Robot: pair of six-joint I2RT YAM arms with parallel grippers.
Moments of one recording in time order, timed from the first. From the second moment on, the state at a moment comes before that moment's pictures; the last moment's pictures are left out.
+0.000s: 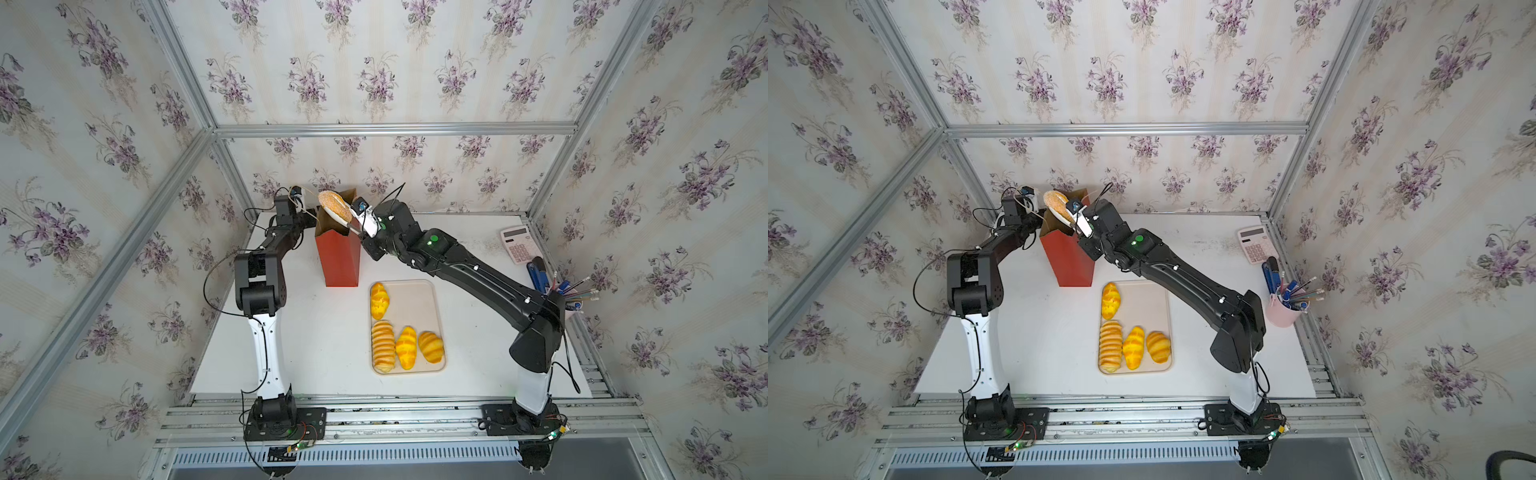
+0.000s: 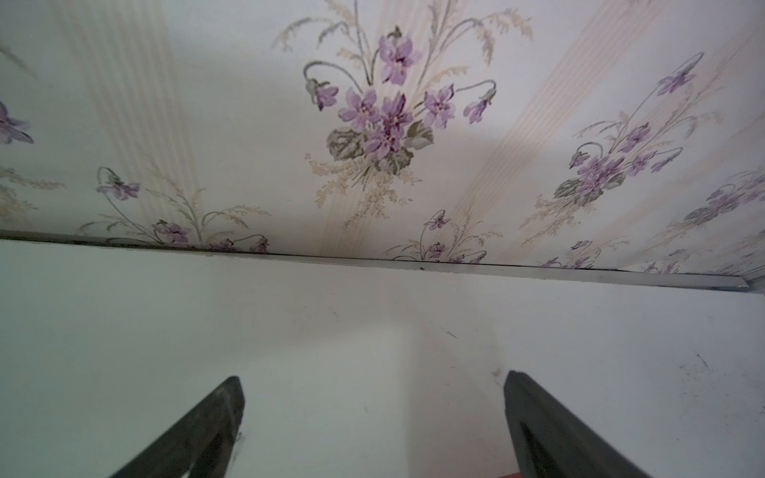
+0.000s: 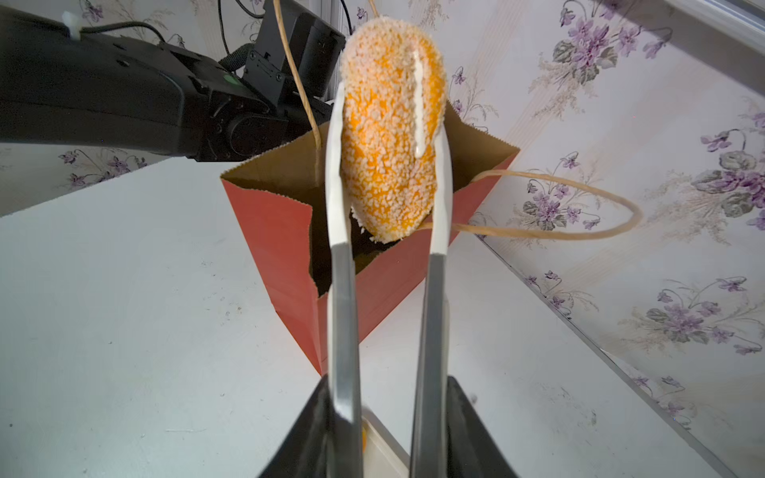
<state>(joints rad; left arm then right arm) 0.12 2.37 1.86 0.02 0.35 -0.18 0.89 1.91 1.94 -0.56 0.18 -0.15</state>
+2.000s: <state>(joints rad) 0.14 2.34 1.82 0.03 0.36 -0.21 1.11 1.47 1.13 -0.67 0.40 0.38</state>
